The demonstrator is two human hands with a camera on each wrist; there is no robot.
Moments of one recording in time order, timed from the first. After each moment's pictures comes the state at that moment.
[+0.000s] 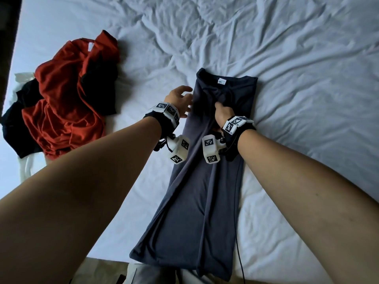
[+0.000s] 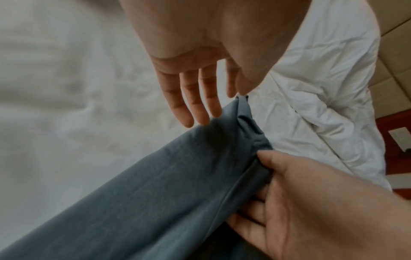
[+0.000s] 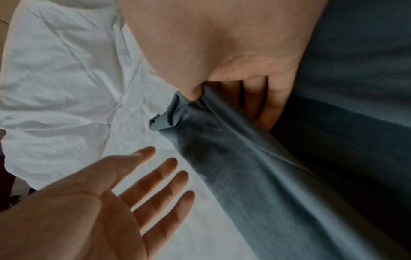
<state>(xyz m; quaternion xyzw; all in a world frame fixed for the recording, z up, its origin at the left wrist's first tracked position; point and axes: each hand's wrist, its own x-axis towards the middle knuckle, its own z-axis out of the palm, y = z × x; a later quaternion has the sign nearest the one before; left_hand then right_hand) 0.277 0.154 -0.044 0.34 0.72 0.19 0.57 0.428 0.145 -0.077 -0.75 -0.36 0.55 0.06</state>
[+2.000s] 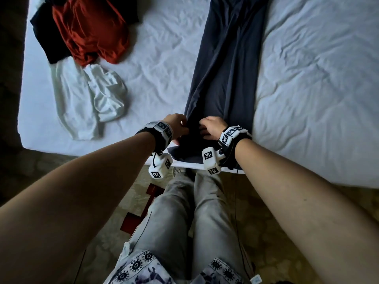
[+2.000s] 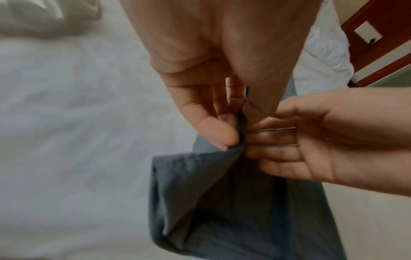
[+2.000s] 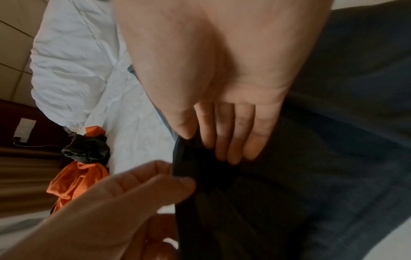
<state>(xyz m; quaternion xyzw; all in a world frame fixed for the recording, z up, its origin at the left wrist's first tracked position) 0.208 -0.224 -0.027 0.51 0.66 -0.08 0.55 0.363 -0.223 -0.045 -0.70 -0.27 0.66 0.07</state>
